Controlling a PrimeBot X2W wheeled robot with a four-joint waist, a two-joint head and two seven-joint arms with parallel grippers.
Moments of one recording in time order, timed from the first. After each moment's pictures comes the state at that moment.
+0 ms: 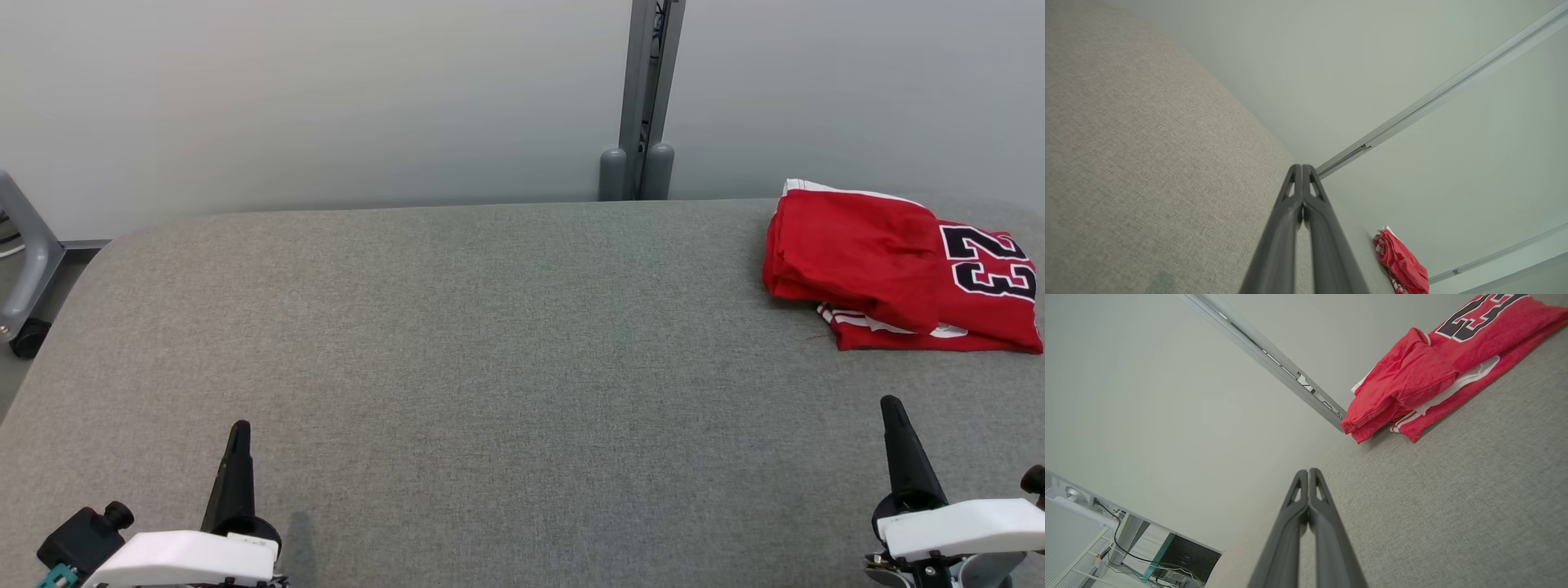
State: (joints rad) left arm 0.00 0.04 0.06 0.25 -0.97 -0.13 -0.06; right arm -0.03 -0.05 -0.03 0.20 0.94 0.13 -0.08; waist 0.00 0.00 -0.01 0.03
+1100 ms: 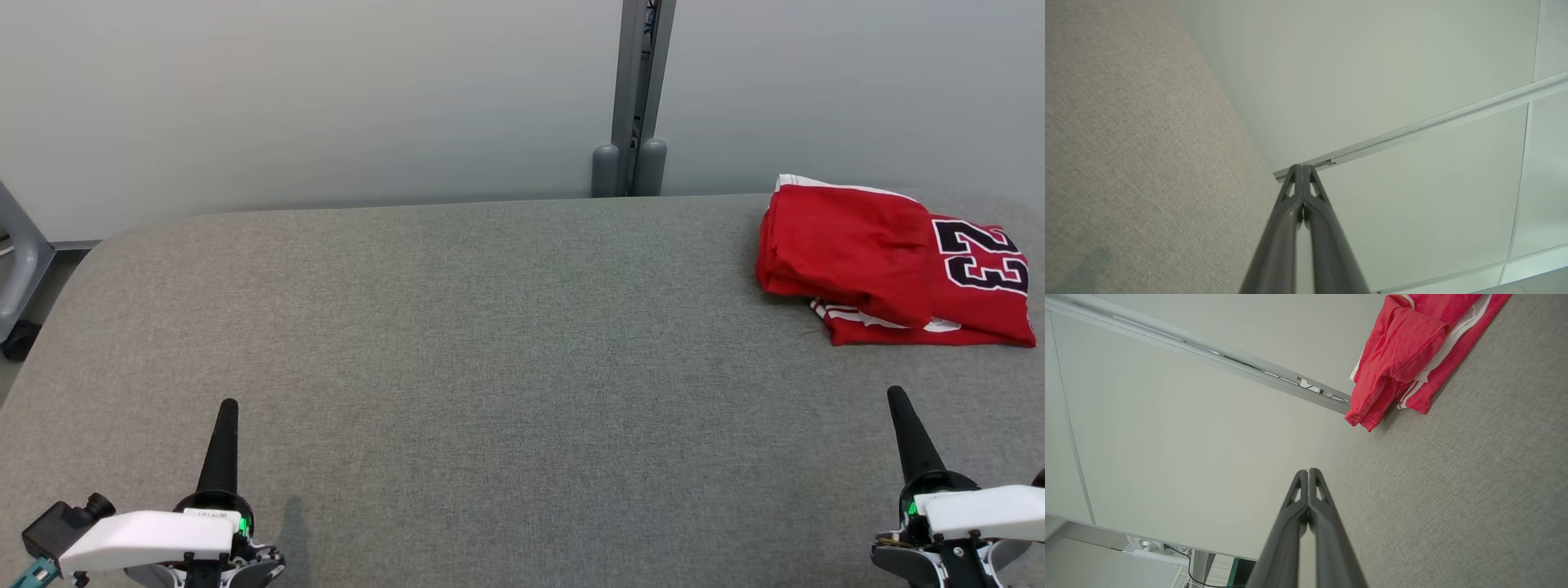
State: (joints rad) left arm -0.05 0.04 0.08 0.25 -1.28 -0.13 0.02; right arm -0.06 -0.06 -0.06 0.22 1.27 0.13 0.01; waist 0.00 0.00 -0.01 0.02
